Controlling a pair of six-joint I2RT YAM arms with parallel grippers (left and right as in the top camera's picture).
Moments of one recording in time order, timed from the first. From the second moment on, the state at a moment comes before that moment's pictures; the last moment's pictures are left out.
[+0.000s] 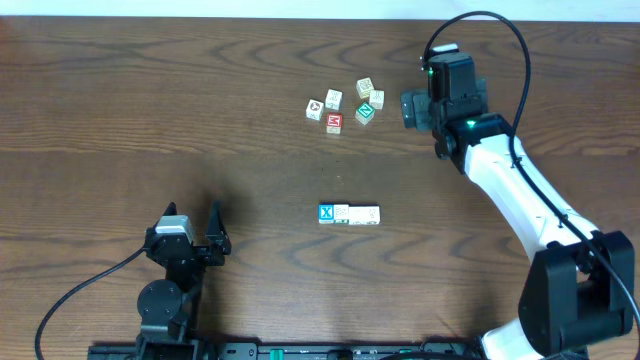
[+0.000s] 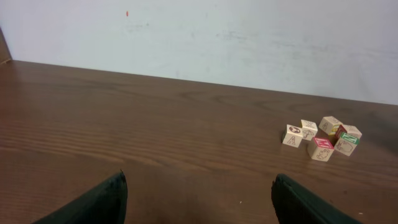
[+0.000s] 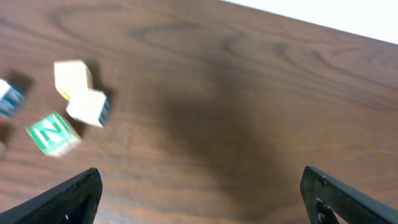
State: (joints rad) left arm -0.08 0.01 0.01 -0.10 -0.05 -0.14; right arm 0.26 1.71 1.25 -0.34 0.30 -0.01
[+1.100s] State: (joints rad) left arm -0.08 0.01 0.01 -0.11 -0.06 -0.14; right arm 0.18 0.42 0.41 0.01 0.22 0.16
